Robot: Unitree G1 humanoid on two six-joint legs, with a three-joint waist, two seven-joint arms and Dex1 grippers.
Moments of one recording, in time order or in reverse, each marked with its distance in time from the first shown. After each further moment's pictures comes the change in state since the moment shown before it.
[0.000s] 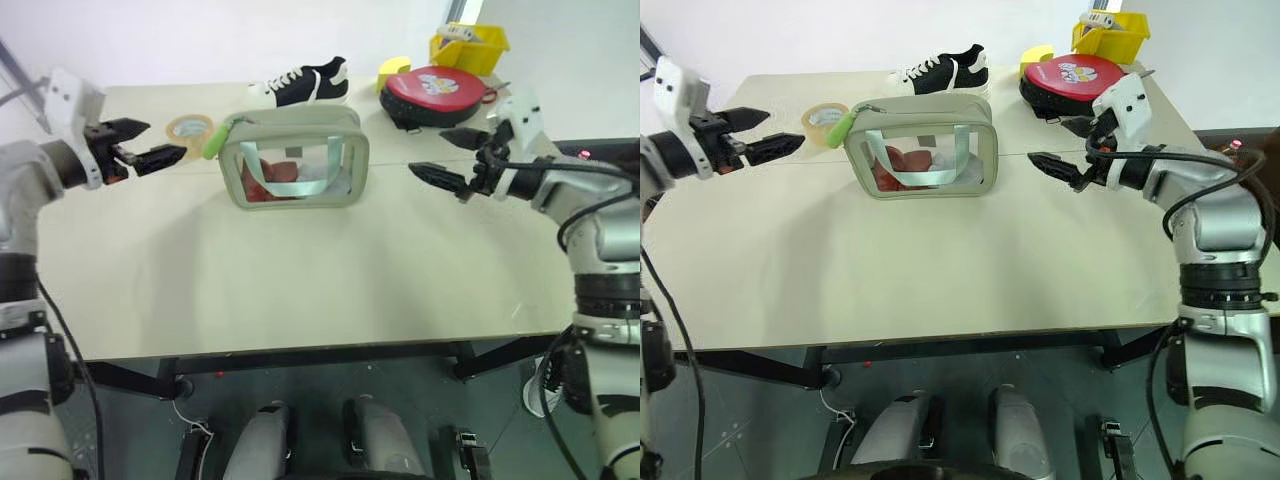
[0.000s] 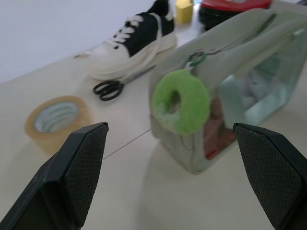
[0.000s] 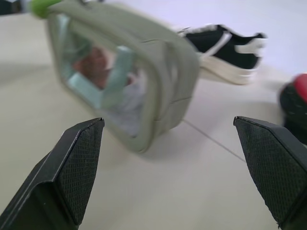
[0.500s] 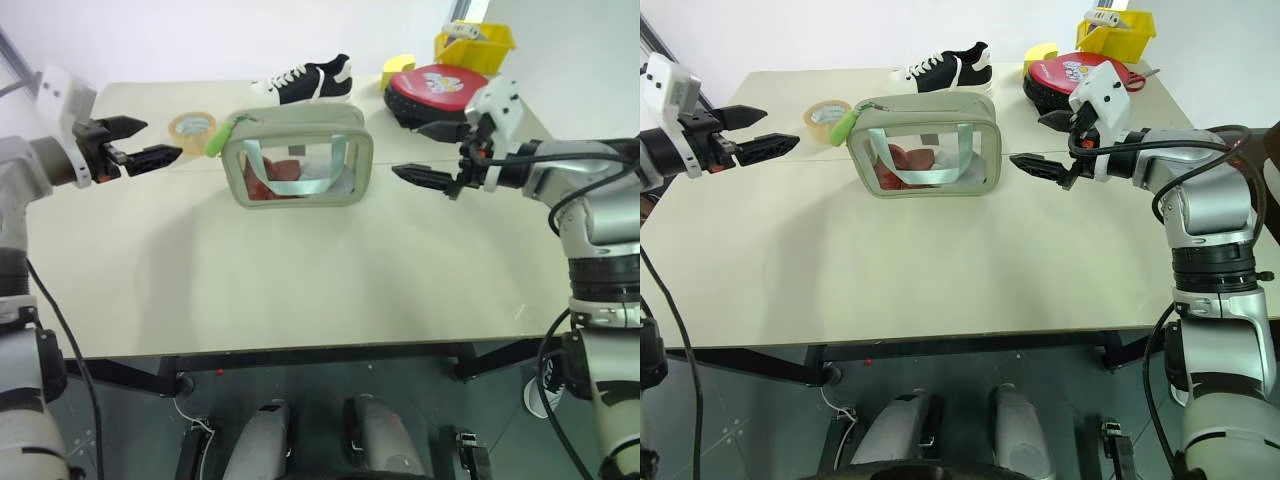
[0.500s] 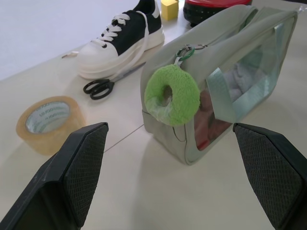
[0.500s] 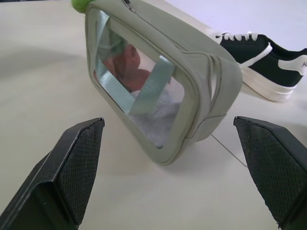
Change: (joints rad) left arm -0.025 0.003 -0.004 0.050 0.026 -0.049 -0.008; right arm -0.078 0.037 0.068 0.039 -0.047 -0.045 0.047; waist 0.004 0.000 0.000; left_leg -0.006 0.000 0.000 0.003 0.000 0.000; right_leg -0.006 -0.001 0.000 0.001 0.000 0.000
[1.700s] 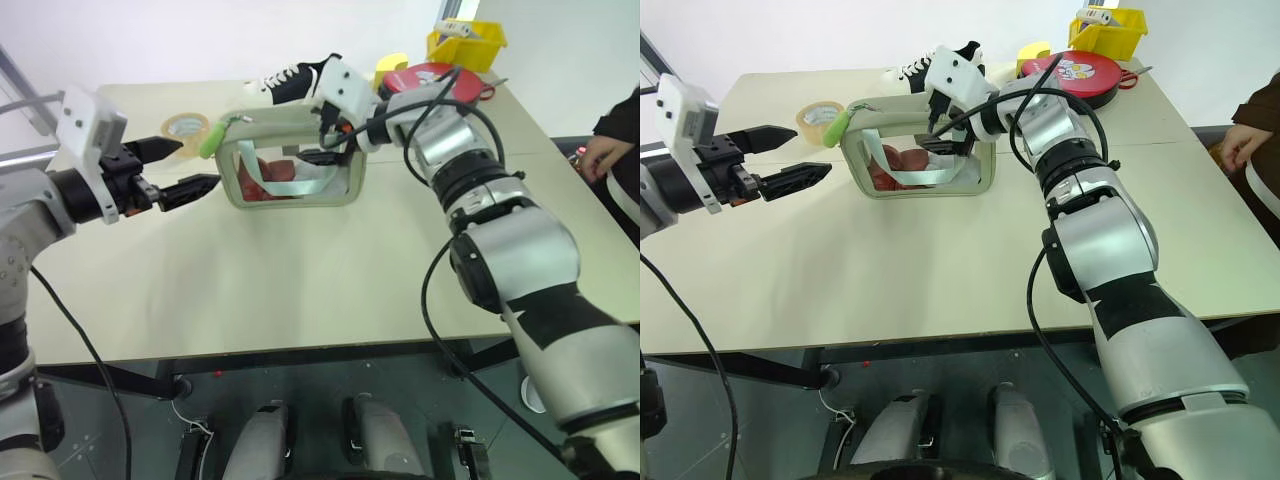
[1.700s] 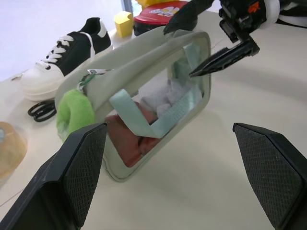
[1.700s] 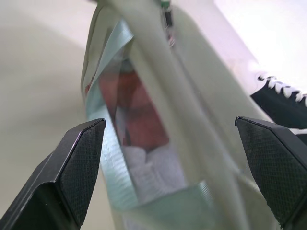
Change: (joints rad) left arm 0.300 -0.027 0.170 -0.684 -0.291 0.347 0.242; right arm -0.671 0.478 0.180 1.131 -0.450 -0.609 -0.031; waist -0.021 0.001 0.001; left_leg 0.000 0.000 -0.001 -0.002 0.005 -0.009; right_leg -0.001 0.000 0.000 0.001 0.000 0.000
